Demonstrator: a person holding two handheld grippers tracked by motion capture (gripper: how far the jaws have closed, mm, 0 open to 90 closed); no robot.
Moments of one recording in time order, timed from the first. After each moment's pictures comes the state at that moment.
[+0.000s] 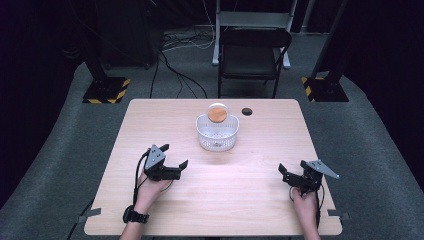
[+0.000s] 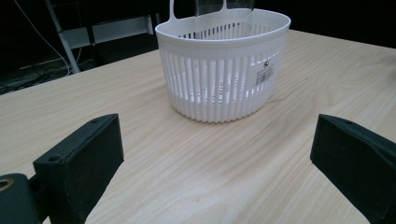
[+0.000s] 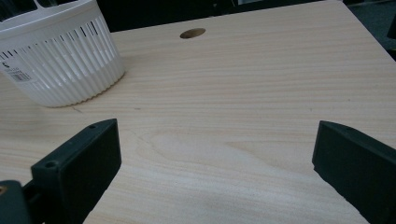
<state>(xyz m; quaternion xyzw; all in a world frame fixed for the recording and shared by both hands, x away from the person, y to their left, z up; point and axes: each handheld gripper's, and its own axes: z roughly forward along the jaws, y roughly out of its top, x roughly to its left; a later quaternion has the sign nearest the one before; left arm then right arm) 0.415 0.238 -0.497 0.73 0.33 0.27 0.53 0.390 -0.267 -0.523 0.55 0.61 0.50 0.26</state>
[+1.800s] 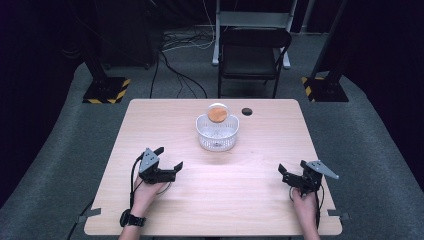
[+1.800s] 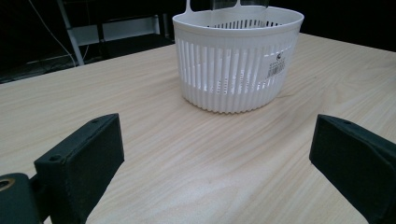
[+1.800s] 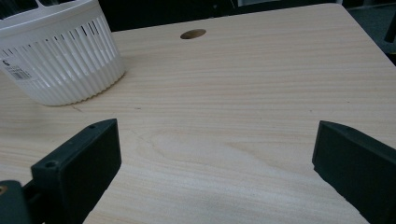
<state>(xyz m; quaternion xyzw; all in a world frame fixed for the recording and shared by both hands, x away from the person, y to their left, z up) 0.411 0.252 -0.505 0.72 0.35 0.26 0.54 0.389 -0.266 -0.523 0.55 0.61 0.50 0.27</state>
